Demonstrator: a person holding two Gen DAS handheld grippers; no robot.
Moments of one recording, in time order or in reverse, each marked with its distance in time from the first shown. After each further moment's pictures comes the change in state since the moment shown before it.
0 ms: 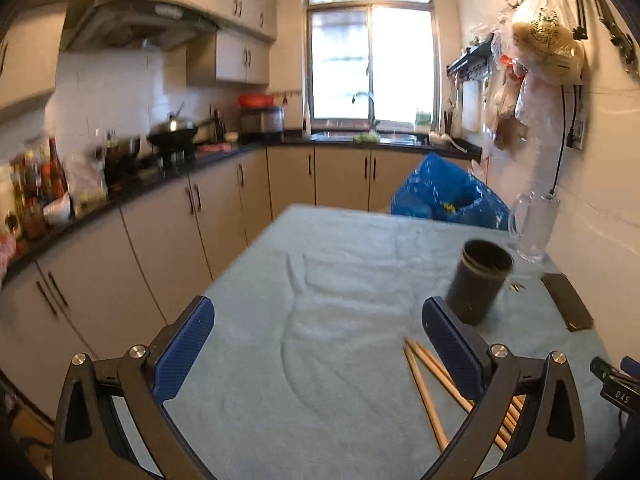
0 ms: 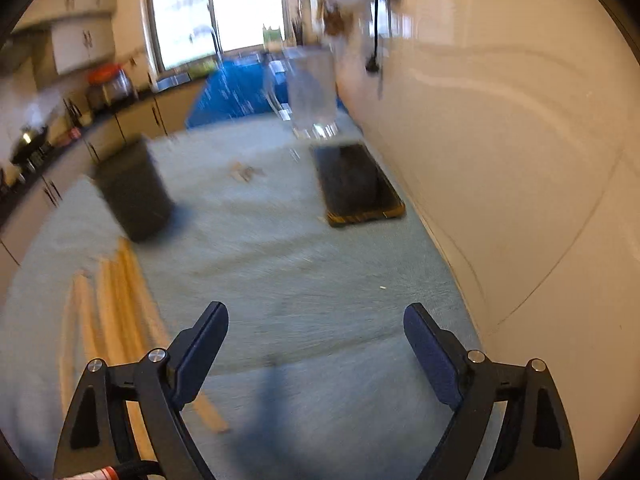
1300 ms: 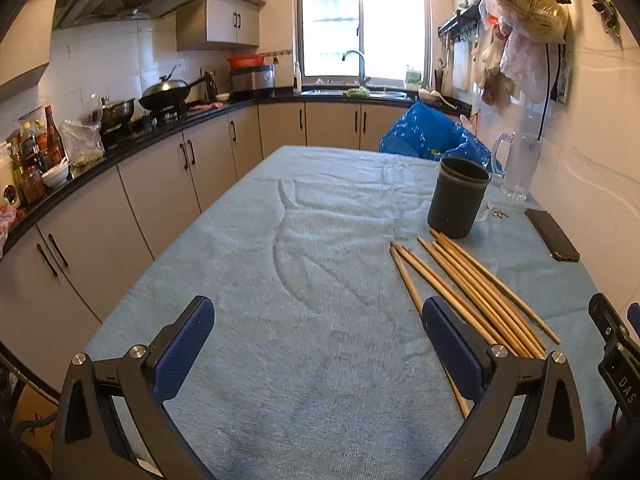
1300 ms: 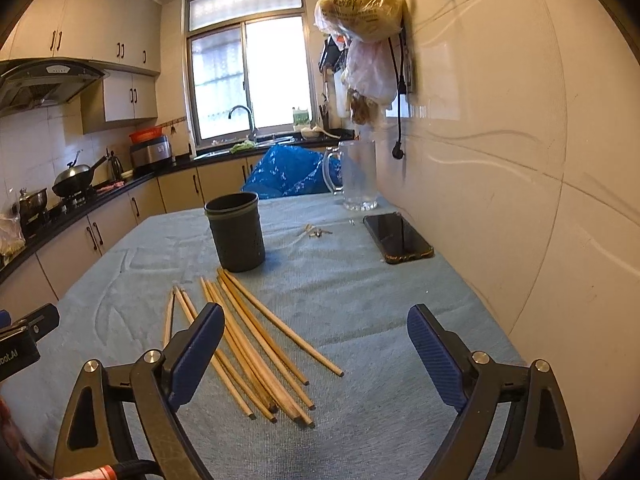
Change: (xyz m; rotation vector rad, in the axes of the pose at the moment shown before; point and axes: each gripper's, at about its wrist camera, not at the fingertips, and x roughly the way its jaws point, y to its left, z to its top) left arm -0.021 -0.009 -0.073 0.027 0.142 -0.020; right arm -0.075 0.057 -0.061 -0.043 -0.233 0.041
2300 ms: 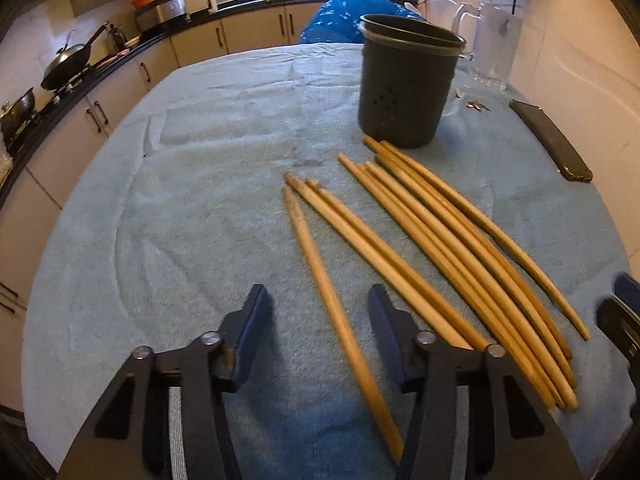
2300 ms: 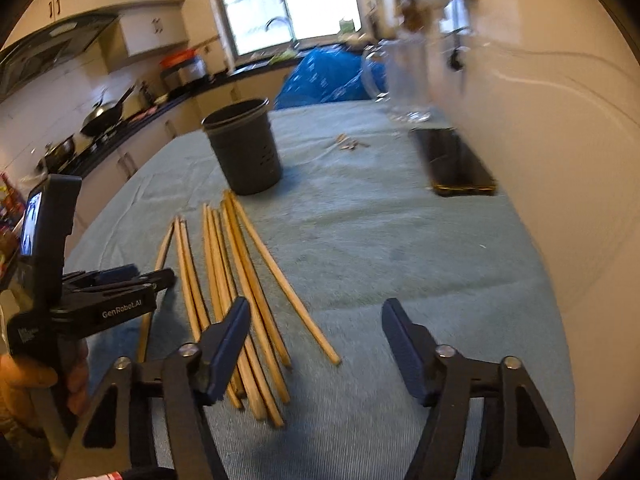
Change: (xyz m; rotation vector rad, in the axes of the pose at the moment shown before) left arm 0.140 -0.095 0.011 0.207 0.356 -0.149; right arm 0.099 -0.028 0.011 -0.063 0.385 0.241
